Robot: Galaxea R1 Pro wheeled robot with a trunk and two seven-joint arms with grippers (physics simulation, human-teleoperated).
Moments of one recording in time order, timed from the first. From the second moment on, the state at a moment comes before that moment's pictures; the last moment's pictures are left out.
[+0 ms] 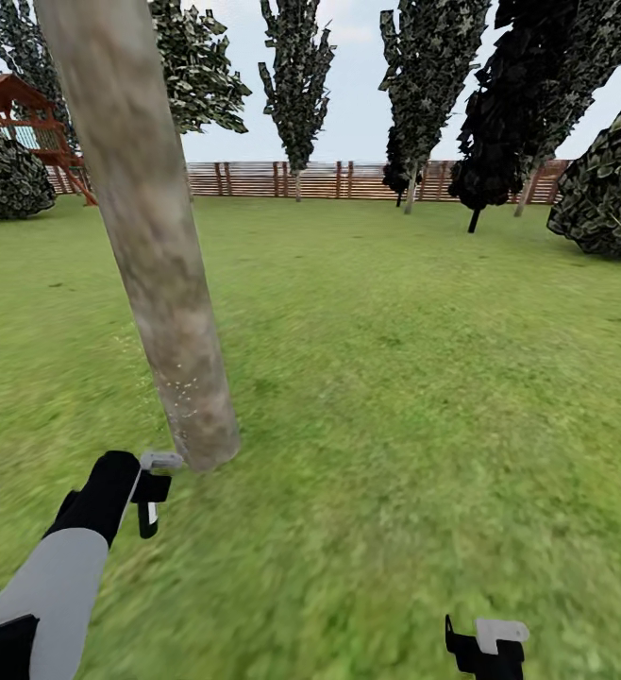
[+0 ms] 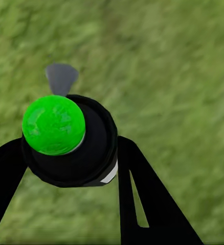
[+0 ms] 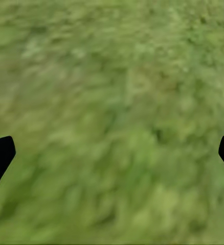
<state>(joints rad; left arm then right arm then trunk) -0.81 0.09 0.34 -0.69 -0.55 0.82 -0.31 -0.44 -0.07 -0.14 -0.04 0.20 -0.60 -0.23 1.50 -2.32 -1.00</state>
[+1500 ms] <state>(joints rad) -0.74 0.08 0.45 -0.64 -0.54 0.65 -0.23 -0.44 -0.07 -0.14 -0.04 0.20 -0.60 -0.23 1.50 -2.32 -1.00</state>
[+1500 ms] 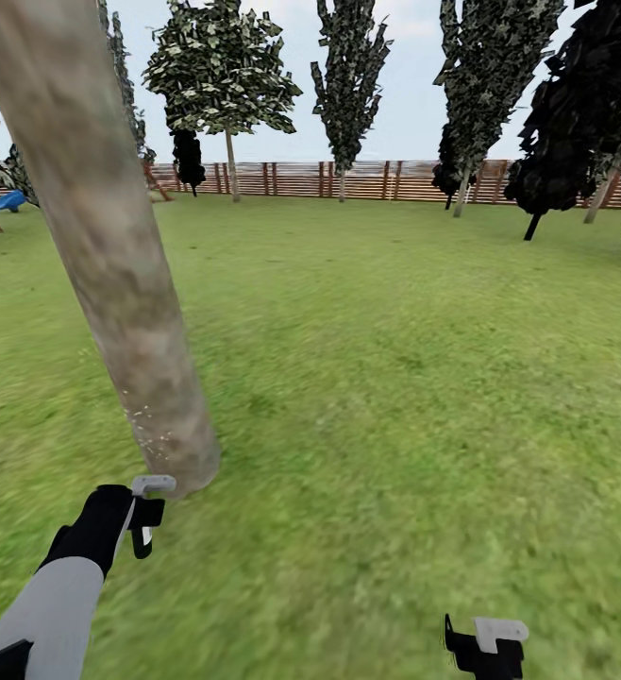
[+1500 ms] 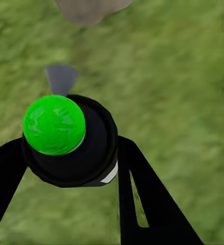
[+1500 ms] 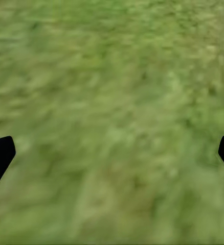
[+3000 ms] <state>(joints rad) -0.74 0.08 0.46 -0.65 -0.54 0.65 -0.23 -0.44 -0.07 -0.14 -0.04 0.20 -0.60 -0.23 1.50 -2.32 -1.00</state>
